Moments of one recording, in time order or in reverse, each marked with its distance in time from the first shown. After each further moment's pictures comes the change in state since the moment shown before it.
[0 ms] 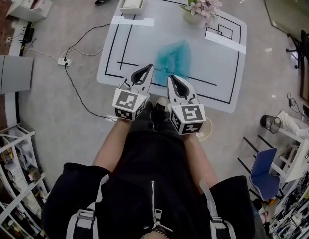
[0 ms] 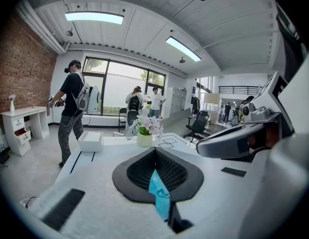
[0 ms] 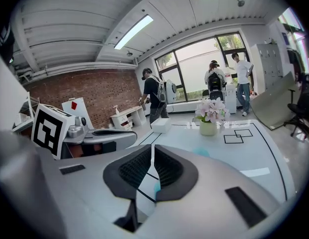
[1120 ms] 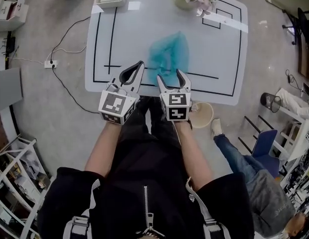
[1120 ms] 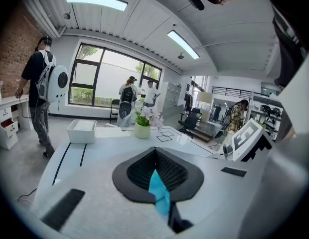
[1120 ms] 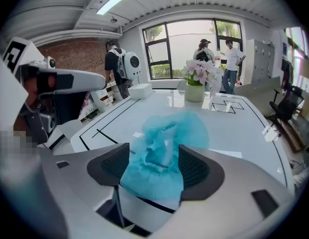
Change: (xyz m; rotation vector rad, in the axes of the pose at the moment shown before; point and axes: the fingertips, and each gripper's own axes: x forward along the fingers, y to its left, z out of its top) left arm 0.042 0.037 -0.033 -0.034 0.068 -0.118; right arm 0.086 -0.063 -0.114 0.009 0.292 -0.228
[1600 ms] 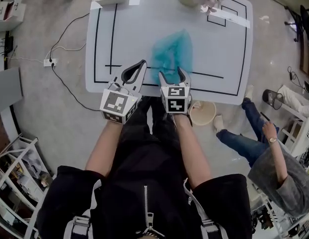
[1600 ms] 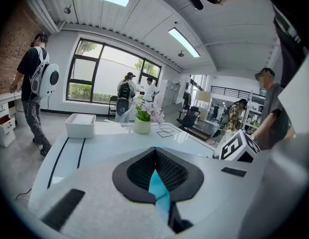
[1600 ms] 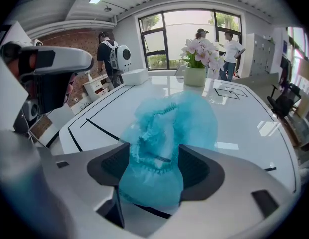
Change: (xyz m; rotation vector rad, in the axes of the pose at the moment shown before) left arm 0.012 0.012 -0.019 -0.017 0.023 -0.023; right arm 0.045 -0.008 -0.036 0.023 0.113 -0.043
